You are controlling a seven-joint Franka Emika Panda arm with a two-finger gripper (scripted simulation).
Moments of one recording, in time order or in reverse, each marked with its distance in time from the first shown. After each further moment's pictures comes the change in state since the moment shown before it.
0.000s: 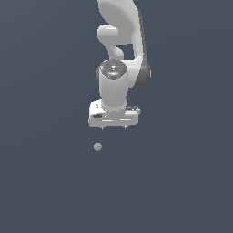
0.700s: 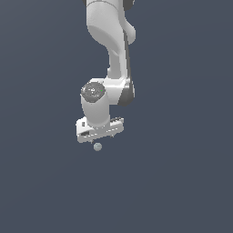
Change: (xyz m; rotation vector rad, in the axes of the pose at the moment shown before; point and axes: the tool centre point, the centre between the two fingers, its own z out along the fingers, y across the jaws) arm 0.020 0.057 0.057 0.009 0.003 -0.231
